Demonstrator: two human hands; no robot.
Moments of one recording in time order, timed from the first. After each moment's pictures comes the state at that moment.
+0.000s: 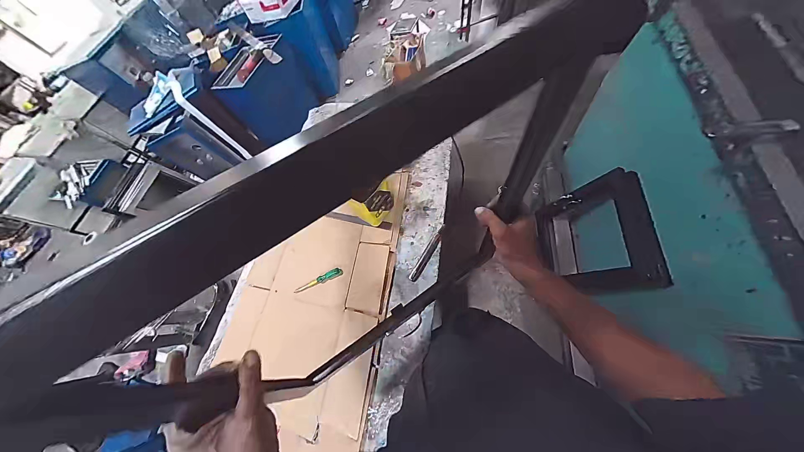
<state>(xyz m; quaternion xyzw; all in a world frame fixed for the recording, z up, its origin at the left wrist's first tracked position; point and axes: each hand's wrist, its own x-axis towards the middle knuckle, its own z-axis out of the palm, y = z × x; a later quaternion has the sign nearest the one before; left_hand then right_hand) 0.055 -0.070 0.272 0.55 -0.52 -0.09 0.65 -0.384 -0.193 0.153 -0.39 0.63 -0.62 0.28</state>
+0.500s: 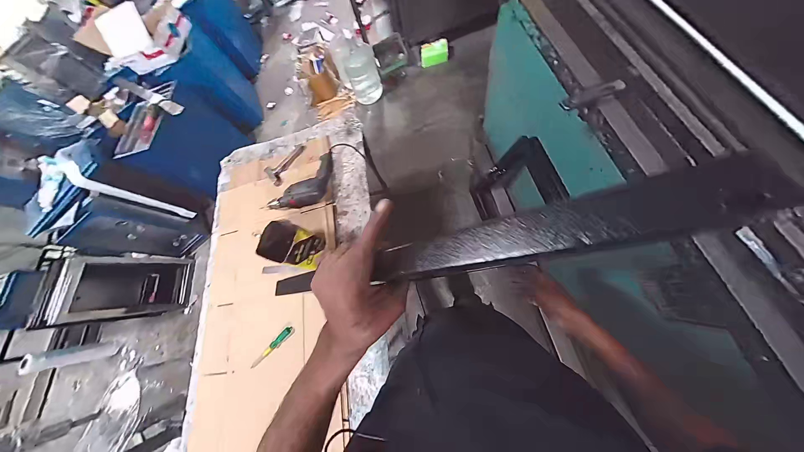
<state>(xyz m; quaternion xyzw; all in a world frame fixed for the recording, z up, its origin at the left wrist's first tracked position) -0.287 -0.221 0.289 0.29 -0.86 -0.13 0.39 -0.581 0.004 -0.026 -0.08 0.70 -0.50 0.51</state>
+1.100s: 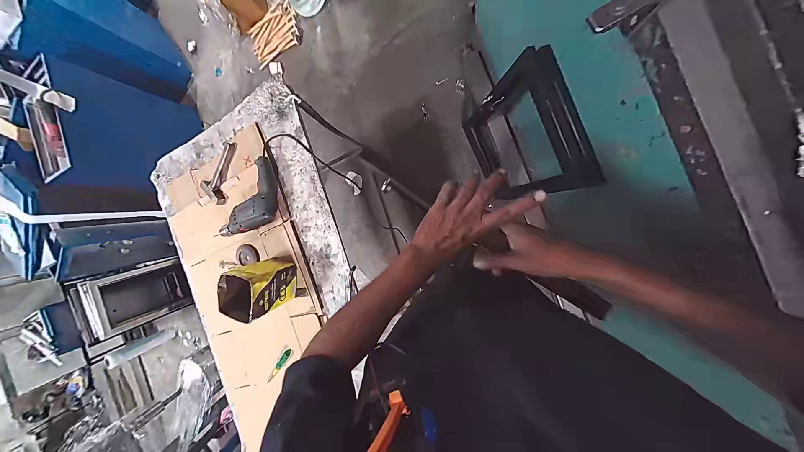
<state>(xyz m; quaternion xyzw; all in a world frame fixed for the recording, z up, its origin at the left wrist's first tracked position) -0.560 -0.298 0.121 0.00 -1.00 -0.09 0.00 -0.682 -0.135 0.073 -0.37 0.64 -0.32 0.60</state>
